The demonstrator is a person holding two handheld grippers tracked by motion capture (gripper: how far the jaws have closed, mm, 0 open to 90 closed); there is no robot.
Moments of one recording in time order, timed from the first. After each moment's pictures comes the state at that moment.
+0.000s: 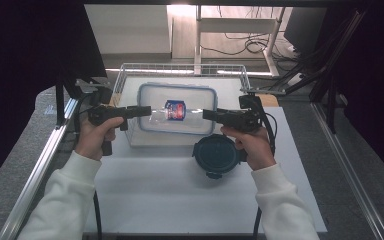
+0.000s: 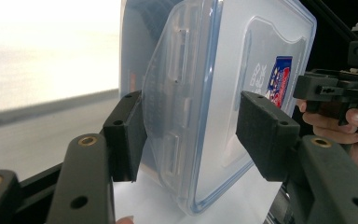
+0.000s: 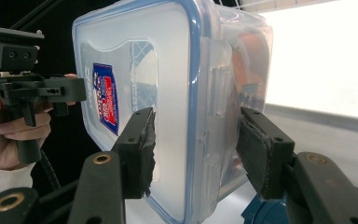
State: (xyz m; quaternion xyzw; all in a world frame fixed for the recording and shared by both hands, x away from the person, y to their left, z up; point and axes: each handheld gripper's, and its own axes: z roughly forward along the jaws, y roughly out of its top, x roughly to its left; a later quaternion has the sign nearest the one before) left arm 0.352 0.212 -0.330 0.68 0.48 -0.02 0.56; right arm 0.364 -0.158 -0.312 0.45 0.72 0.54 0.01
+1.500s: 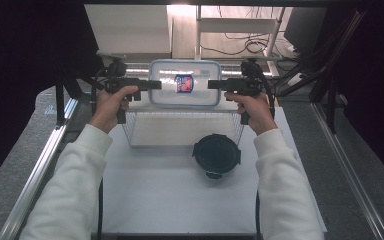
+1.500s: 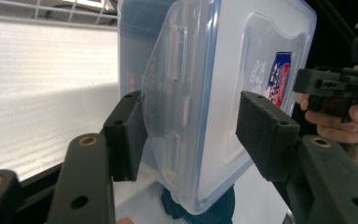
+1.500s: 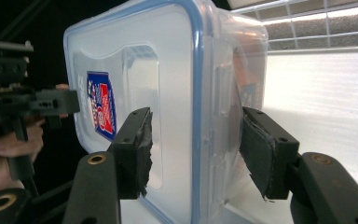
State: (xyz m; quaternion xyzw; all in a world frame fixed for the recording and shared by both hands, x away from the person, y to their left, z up) left arm 0.440 0.200 -0.318 0.66 0.52 -0.05 0.54; right arm 0.461 -0.164 -0.295 0.49 0.71 0.51 -0.01
